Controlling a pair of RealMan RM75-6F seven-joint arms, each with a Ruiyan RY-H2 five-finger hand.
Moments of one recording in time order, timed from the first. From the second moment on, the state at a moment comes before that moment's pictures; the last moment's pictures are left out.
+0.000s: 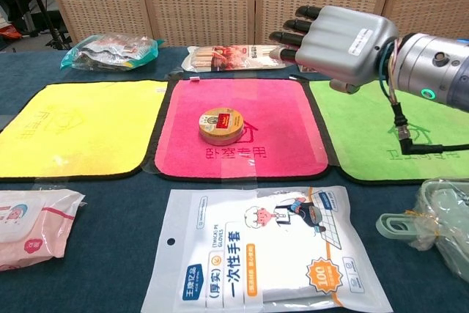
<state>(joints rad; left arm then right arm) -0.19 -1.30 -0.04 -1.48 1.45 1.34 0.08 0.81 -1.51 0.24 -1.44 -1.33 0.93 -1.19</state>
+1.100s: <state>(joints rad) -0.20 -1.30 -0.03 -1.46 1.45 1.32 0.05 1.02 -1.68 0.23 -1.41 -1.18 0.88 -1.37</state>
